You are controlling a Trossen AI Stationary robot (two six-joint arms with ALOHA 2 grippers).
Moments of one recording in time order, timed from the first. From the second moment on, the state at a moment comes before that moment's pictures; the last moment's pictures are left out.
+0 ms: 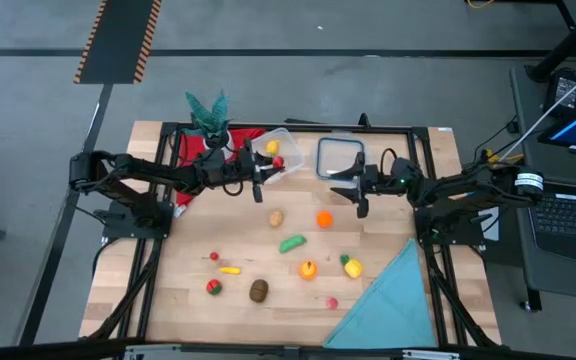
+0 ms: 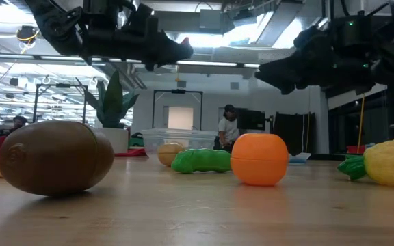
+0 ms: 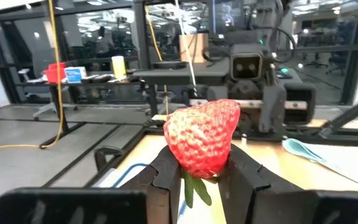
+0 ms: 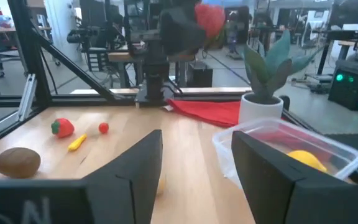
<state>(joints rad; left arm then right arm) 0.27 1.40 0.55 0.90 0.01 0.06 -0.36 1.29 0.21 1.09 -0.33 0.00</state>
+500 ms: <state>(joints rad) 0.38 1.38 0.55 0.85 0.00 0.03 -0.36 1.28 0.20 1.10 -0.29 0.02</state>
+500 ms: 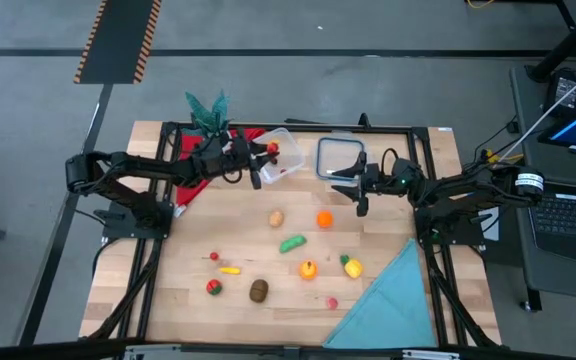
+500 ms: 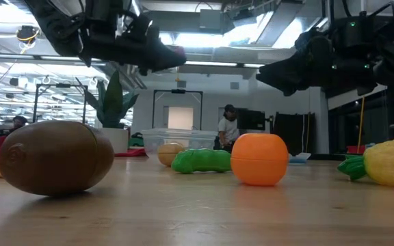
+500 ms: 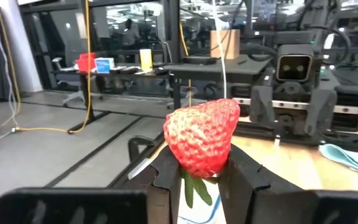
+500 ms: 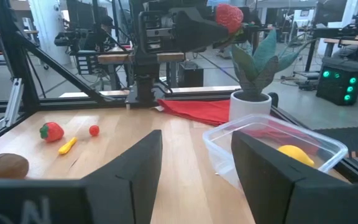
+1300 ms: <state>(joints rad) 0.40 1.38 0.87 0.03 -0.16 0.04 -0.36 1.28 0.20 1.10 -0.26 0.01</state>
